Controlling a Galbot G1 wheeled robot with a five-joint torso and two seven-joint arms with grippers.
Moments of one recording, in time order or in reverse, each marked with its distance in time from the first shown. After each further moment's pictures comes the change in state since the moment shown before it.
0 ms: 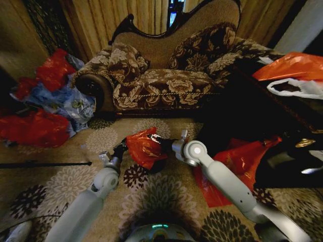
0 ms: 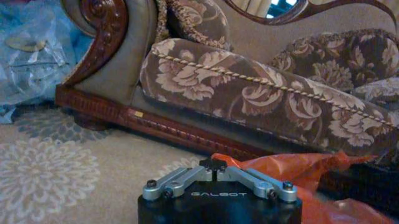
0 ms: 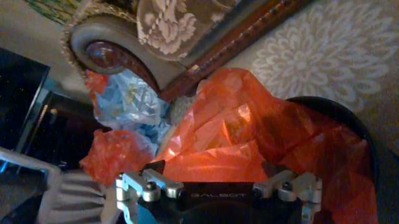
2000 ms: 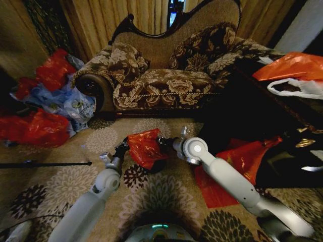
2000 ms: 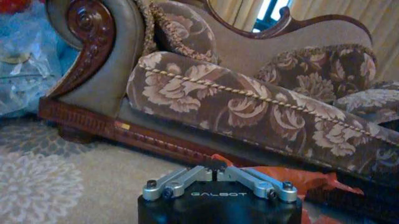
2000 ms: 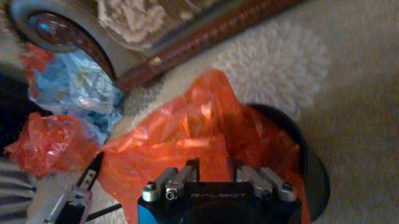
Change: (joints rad) left arm 0.000 -0.026 -0.003 -0.014 0.048 -0.030 0.044; right arm 0.082 -0.040 -0.049 0.081 0.085 -0.031 0.324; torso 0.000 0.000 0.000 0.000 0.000
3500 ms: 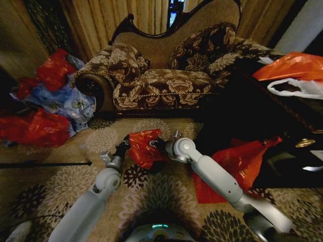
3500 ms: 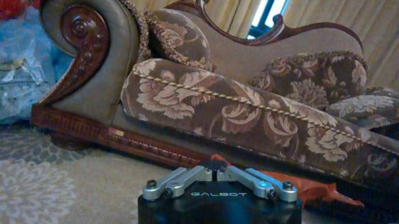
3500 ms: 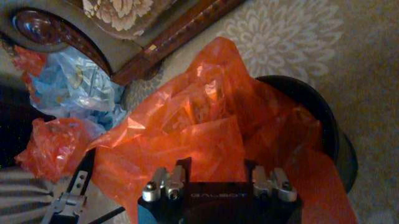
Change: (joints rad) left arm 0.002 -0.009 -0.001 -0.019 0.015 -0.003 0.005; right arm 0.001 0.075 -0.032 -0.085 0.018 0.058 -0.023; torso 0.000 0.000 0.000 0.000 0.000
